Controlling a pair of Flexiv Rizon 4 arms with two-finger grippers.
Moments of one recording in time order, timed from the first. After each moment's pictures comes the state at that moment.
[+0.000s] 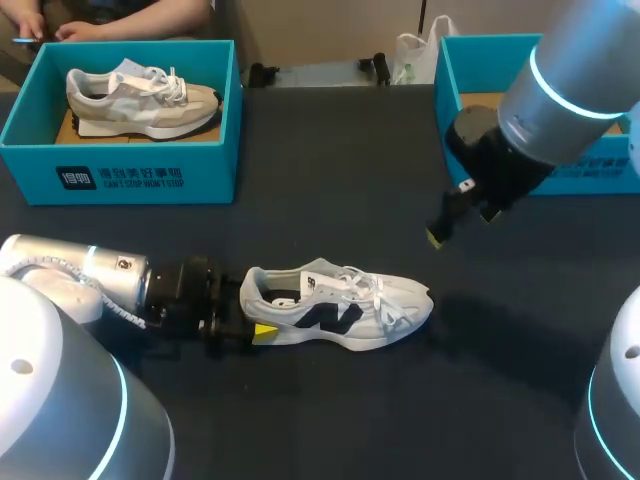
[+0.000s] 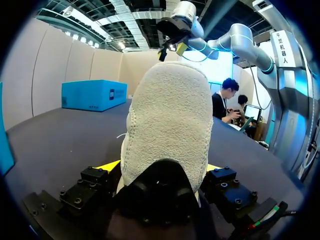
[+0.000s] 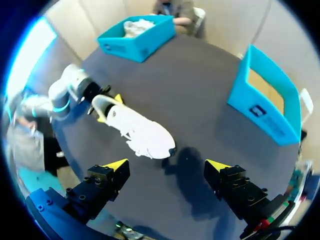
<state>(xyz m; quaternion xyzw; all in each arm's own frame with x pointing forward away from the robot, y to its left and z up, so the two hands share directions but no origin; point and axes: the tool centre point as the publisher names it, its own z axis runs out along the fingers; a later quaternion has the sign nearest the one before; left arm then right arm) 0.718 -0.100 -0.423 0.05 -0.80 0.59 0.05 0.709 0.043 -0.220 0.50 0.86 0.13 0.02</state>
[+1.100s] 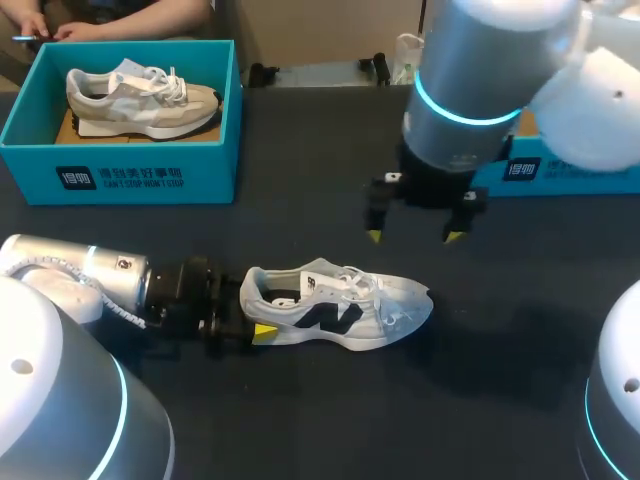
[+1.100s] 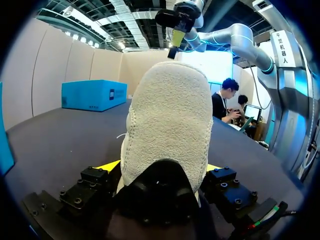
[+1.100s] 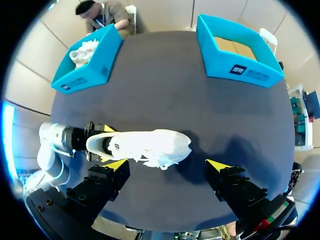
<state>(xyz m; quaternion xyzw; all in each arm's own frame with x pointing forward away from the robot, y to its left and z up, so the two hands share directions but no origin) 0.718 -0.100 -0.423 0.05 -0.80 0.59 0.05 0.703 0.117 -0.224 0.71 0.70 0.08 0.03</state>
